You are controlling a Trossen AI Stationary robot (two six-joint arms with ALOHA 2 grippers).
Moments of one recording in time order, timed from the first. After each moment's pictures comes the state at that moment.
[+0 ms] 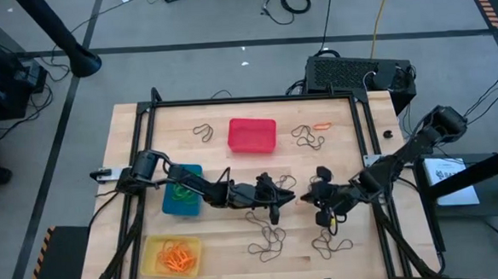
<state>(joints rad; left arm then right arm) -0.23 2.14 1.14 0.88 -0.27 -0.48 0.55 1.20 0.54 -0.14 0.49 0.55</state>
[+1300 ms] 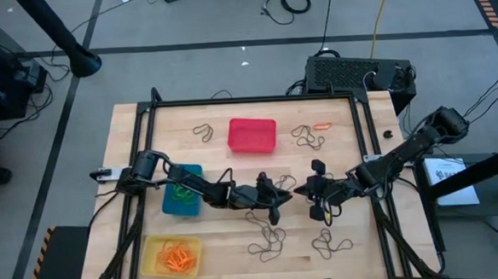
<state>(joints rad) -0.23 2.14 1.14 0.78 -0.31 -0.41 0.46 1.20 0.54 -0.03 0.49 0.40</state>
